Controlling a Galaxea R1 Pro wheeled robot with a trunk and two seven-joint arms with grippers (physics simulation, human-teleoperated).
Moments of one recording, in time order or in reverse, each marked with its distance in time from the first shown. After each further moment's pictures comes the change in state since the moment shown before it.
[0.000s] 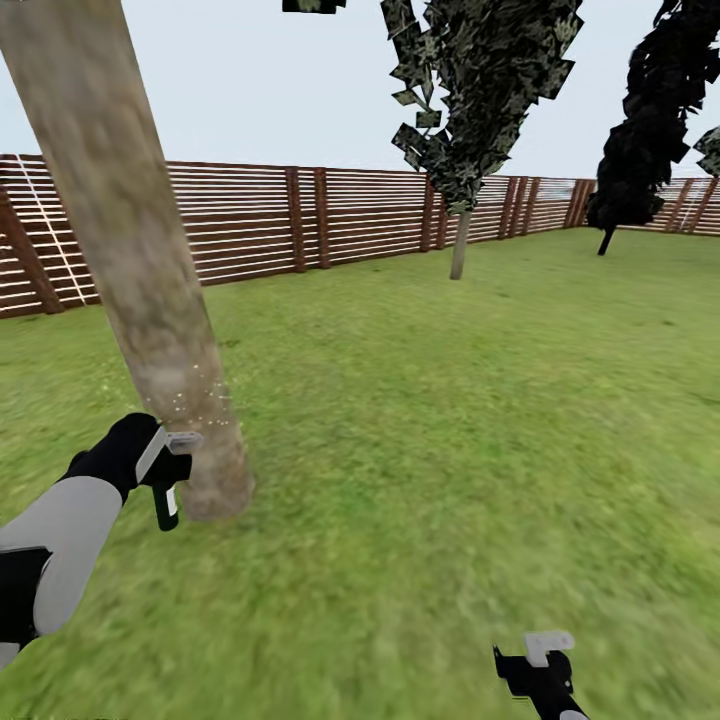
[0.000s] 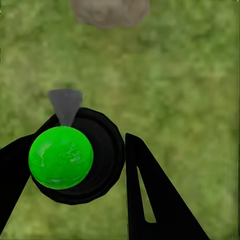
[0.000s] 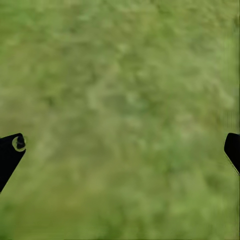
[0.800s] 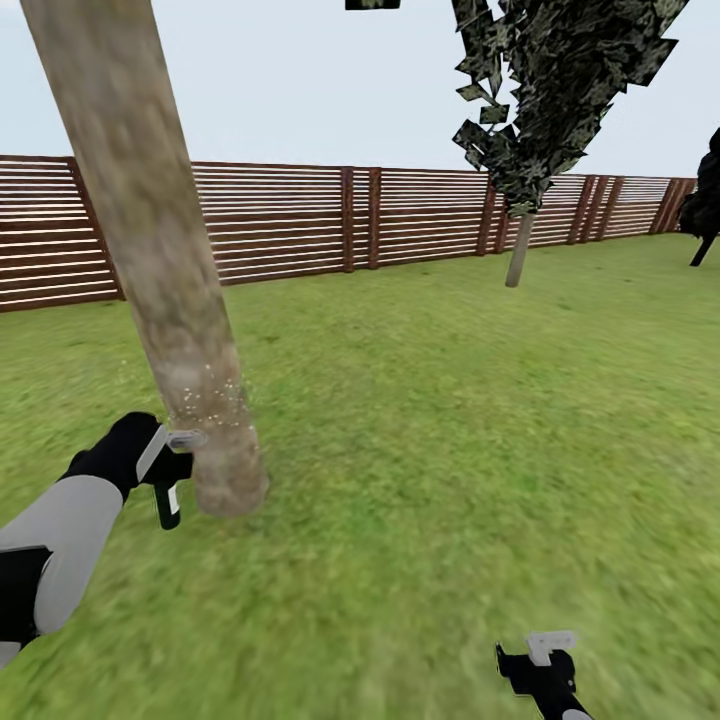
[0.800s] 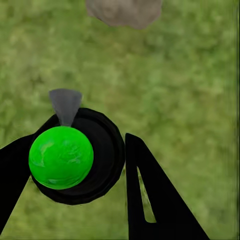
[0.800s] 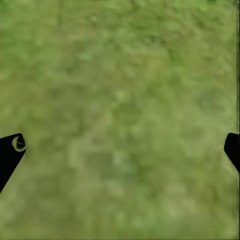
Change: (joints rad) left arm -0.003 -0.003 0.000 -0.002 0.007 0.000 0.000; right arm 0.000 -0.006 -0.002 -0.005 -0.001 -0.002 0.000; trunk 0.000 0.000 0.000
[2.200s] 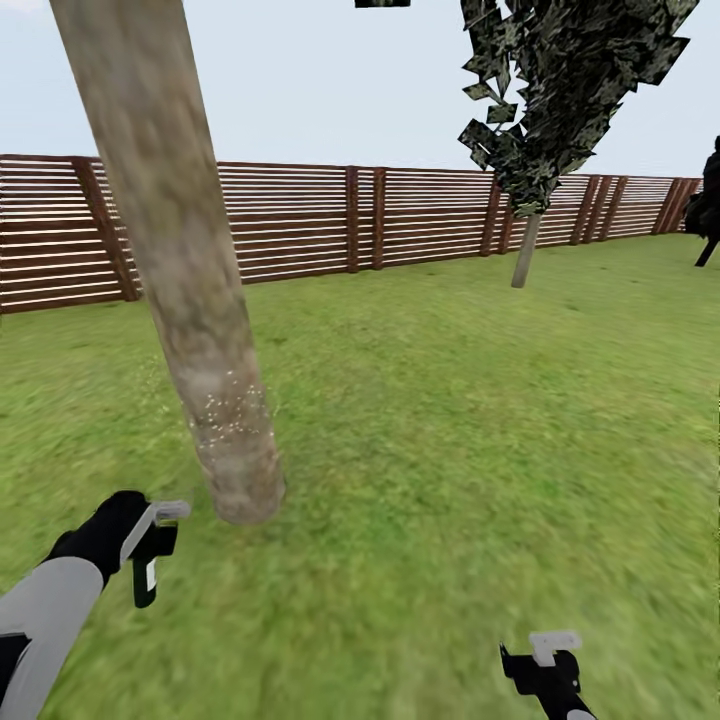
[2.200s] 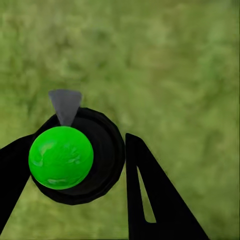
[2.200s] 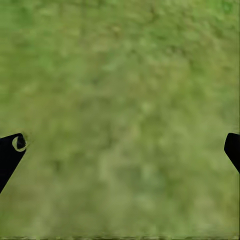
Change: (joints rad) left arm 0.250 0.035 -0.004 0.006 0.003 -0.148 -0.007; right arm 0.000 -0.012 0.002 0.002 0.001 0.000 0.001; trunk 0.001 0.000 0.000
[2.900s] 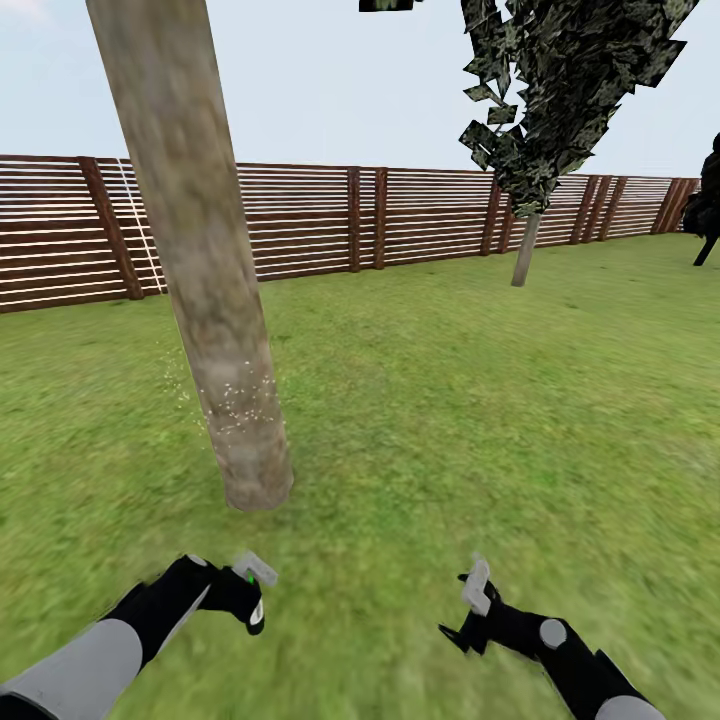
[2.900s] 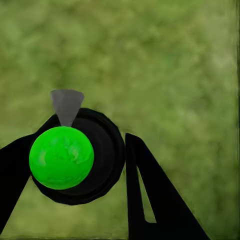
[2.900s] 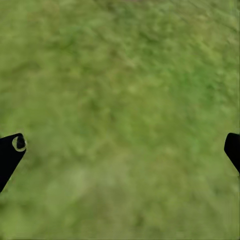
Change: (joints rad) left arm 0.162 -0.106 -0.472 0.017 -0.037 -0.477 -0.512; right arm -0.011 0.004 0.345 -0.405 0.157 0.056 0.674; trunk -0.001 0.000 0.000
